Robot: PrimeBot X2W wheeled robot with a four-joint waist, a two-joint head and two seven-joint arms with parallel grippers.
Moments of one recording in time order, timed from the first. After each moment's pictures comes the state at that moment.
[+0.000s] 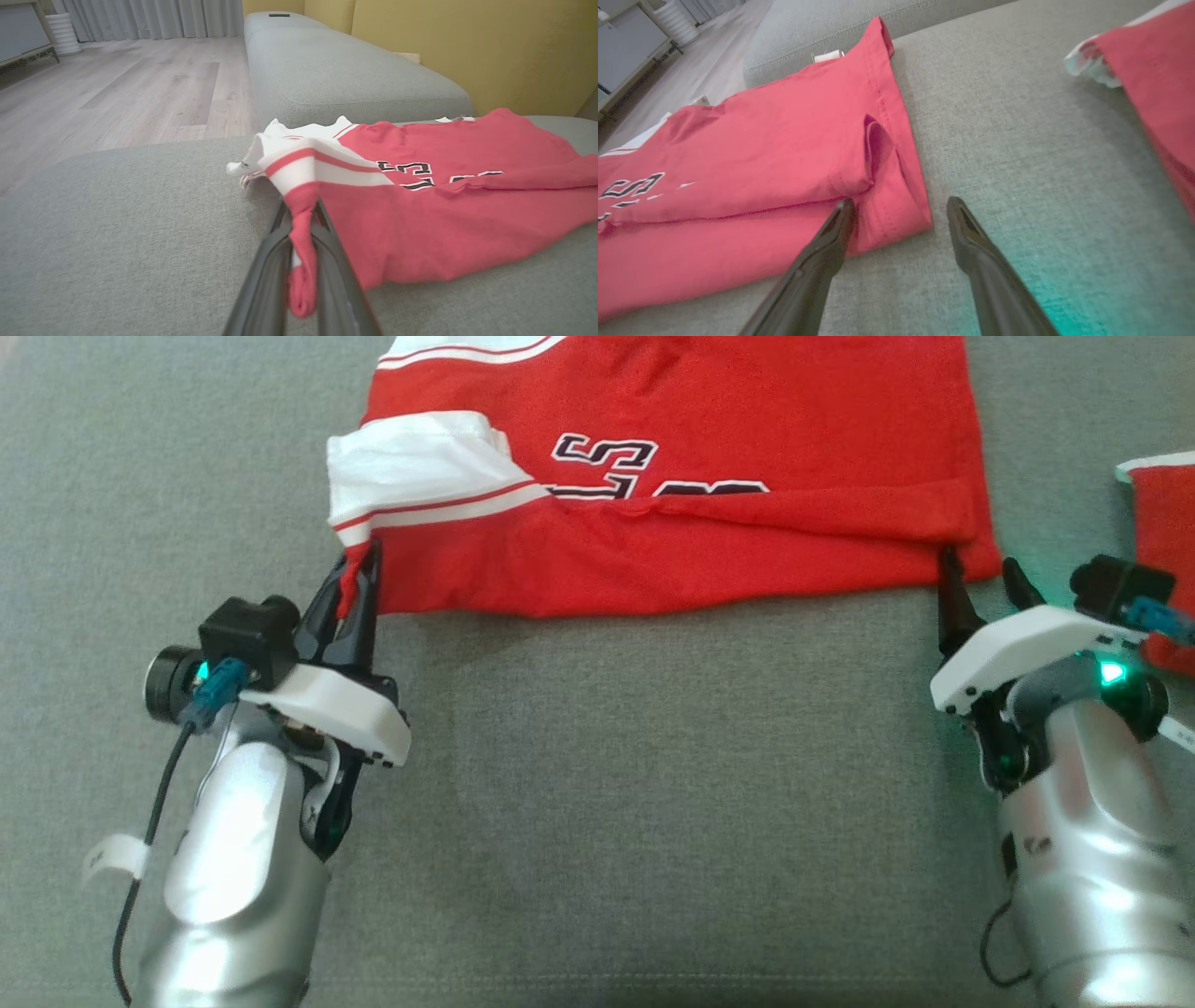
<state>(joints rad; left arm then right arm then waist) -0.46 0.09 -0.18 0.50 -0.12 -0.12 -0.25 -0.59 -0.06 -0.16 0.78 0.20 0.13 0.03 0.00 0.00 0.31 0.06</state>
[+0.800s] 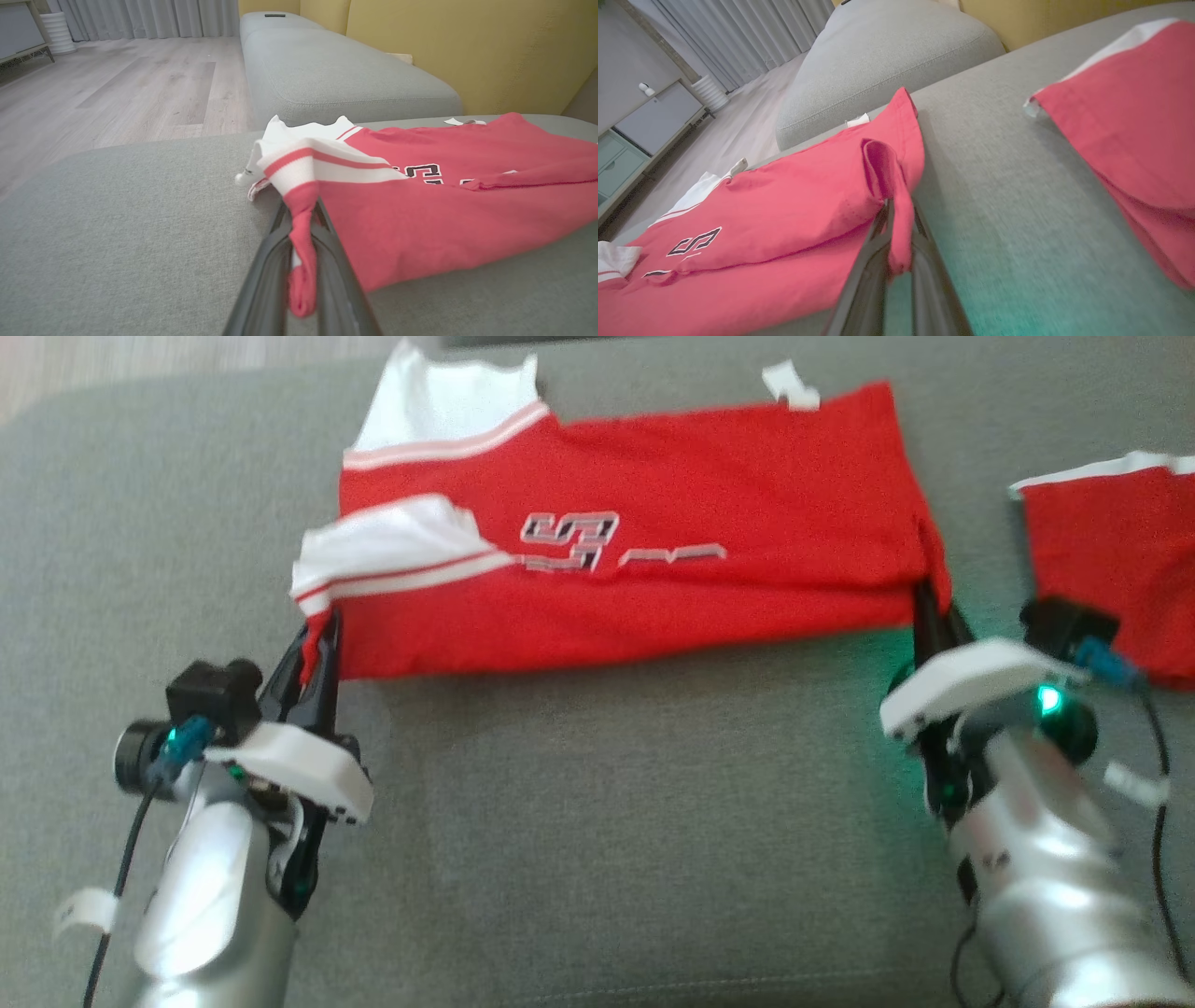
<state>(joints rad) -0.37 0.12 -0.14 0.53 -0.14 -0.12 -0.25 -0.65 -0.06 0.04 1.00 0.41 0.13 -0.21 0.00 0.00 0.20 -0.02</state>
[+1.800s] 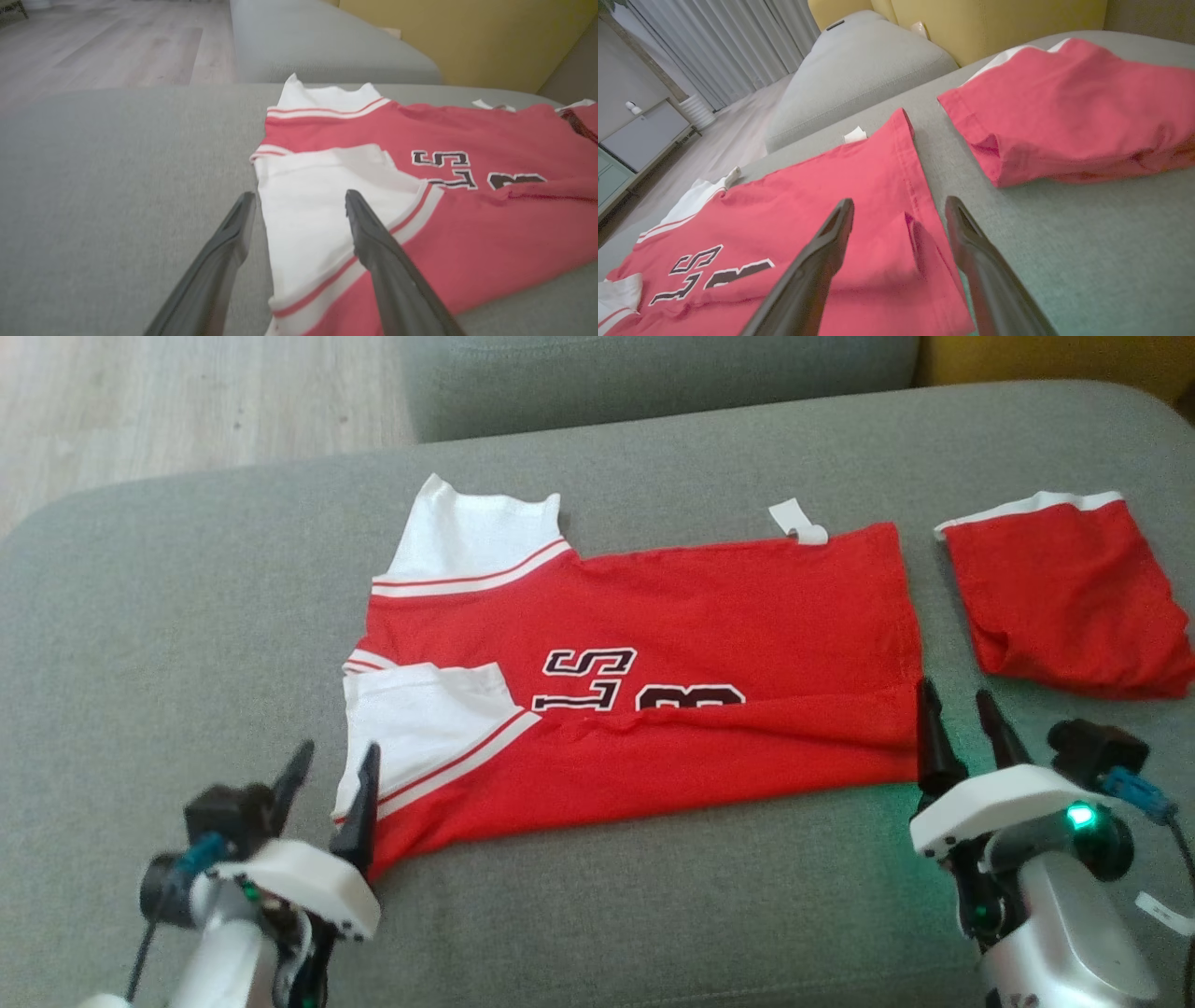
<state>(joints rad) -0.17 0.15 -0.21 0.55 -0.25 -0.11 -0.25 -0.29 -0.05 -0.04 0.66 0.36 0.13 -0.10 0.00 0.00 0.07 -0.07</state>
